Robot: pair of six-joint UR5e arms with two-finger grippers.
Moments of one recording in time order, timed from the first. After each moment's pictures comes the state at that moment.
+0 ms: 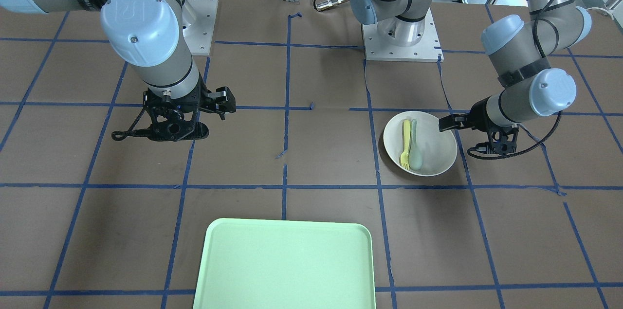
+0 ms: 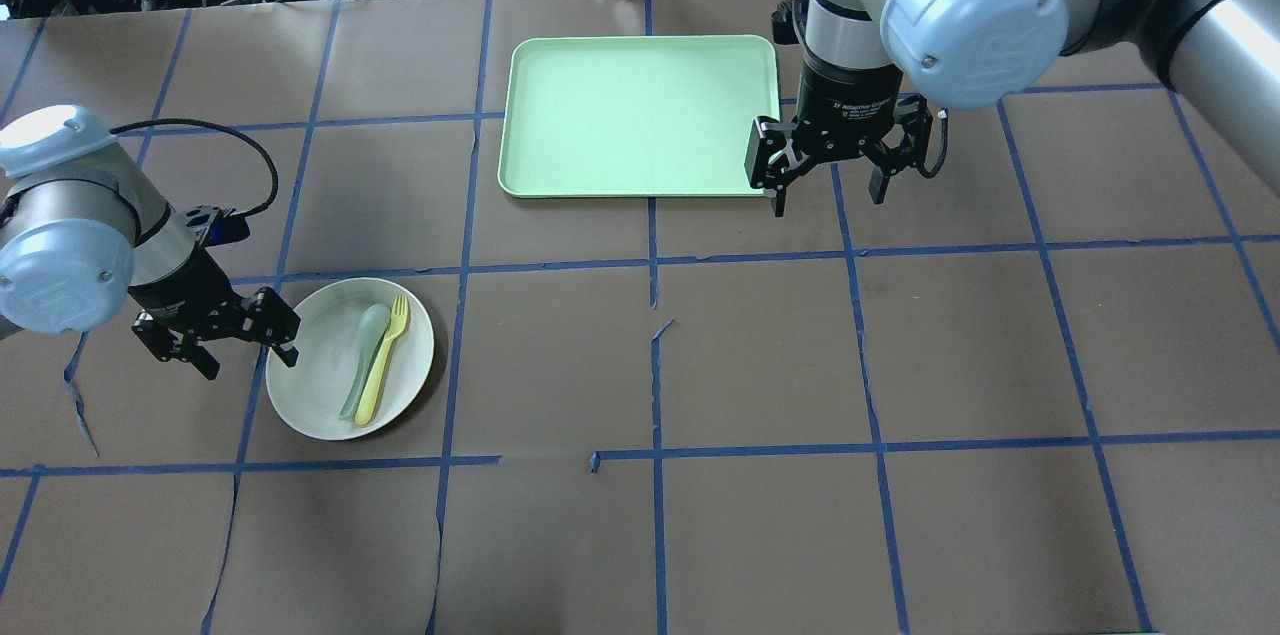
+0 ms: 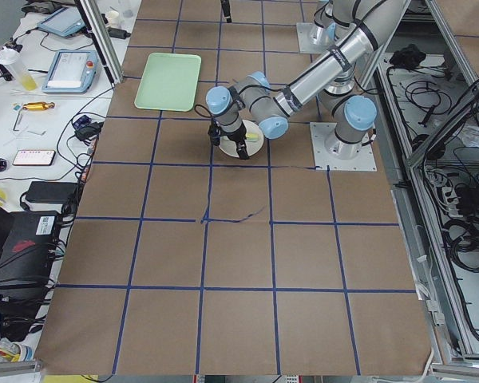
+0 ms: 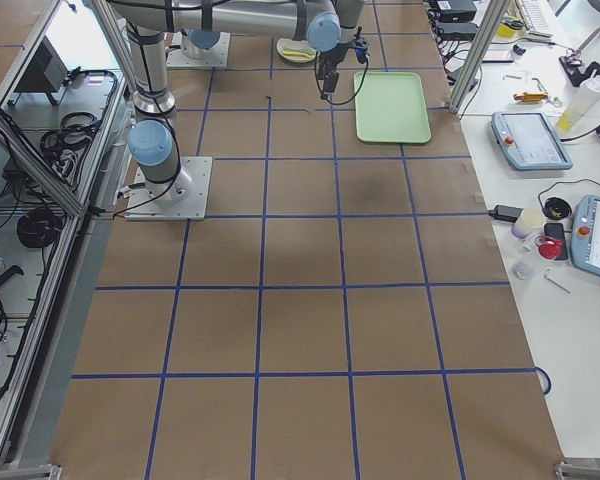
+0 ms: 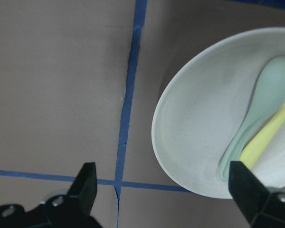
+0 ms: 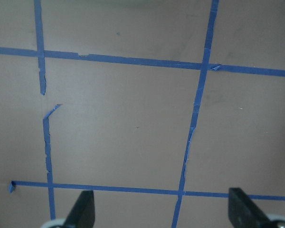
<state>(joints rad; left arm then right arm) -1.12 -1.78 -2.03 -1.24 1.64 0.35 1.71 -1.35 1.54 -1.56 -1.57 0.05</state>
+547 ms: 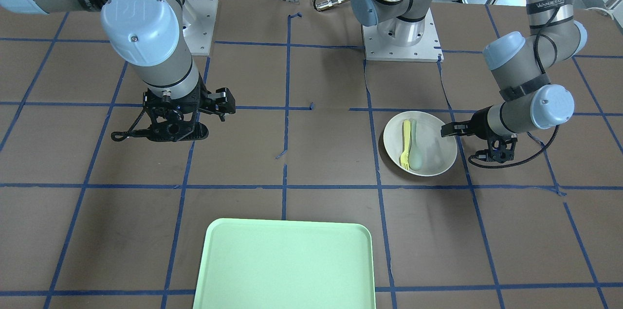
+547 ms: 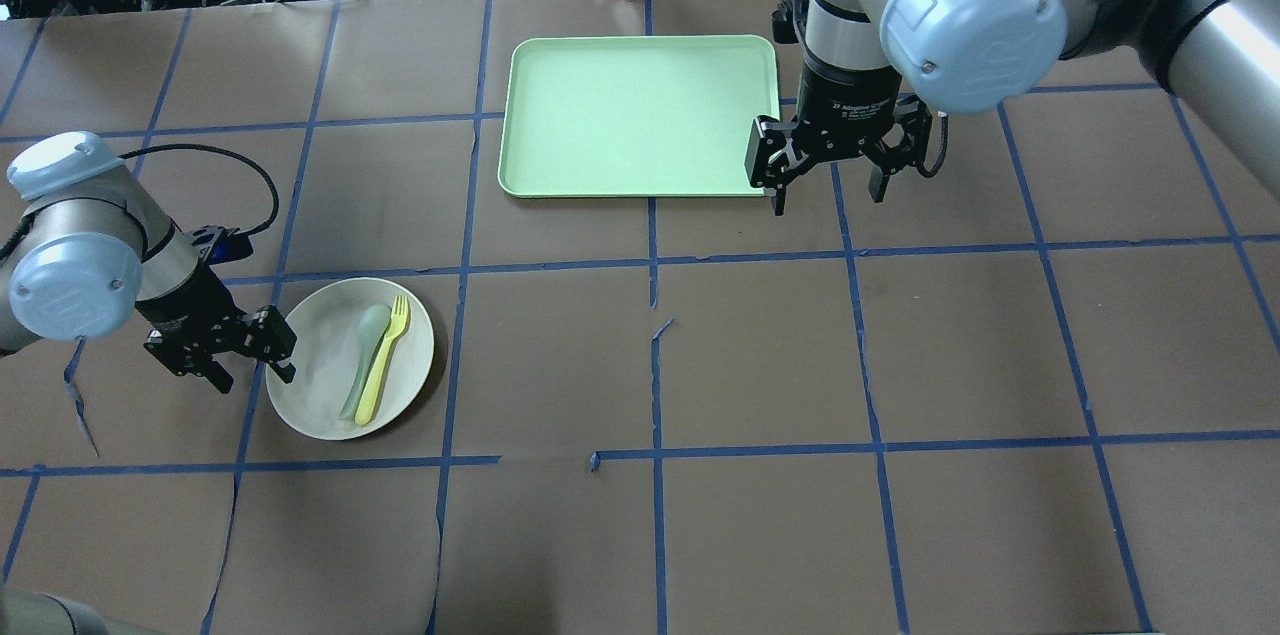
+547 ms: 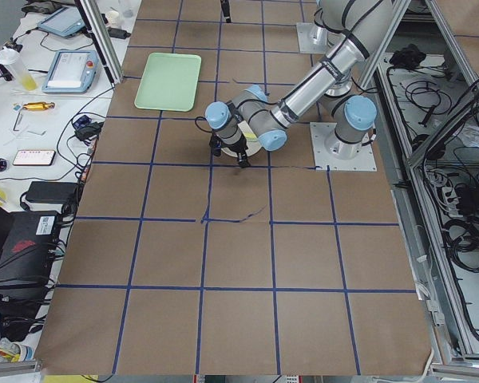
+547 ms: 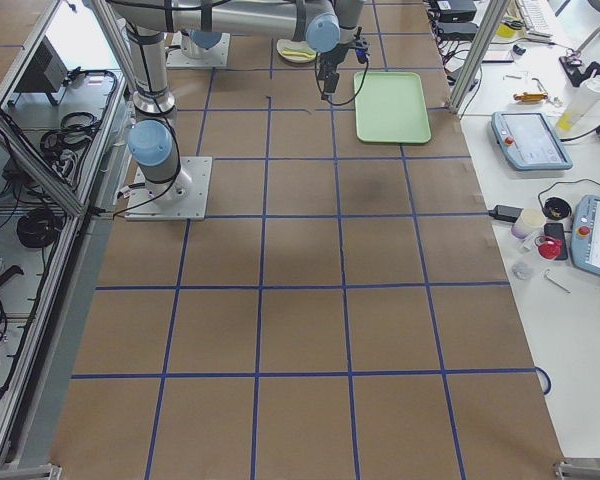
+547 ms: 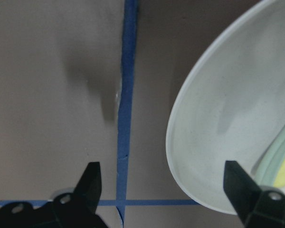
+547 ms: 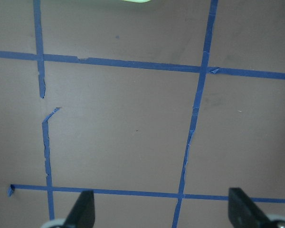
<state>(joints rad) -1.08 -1.85 -2.04 -1.19 1.63 0.37 1.71 -1.35 1.55 -1.56 -1.57 0.05</state>
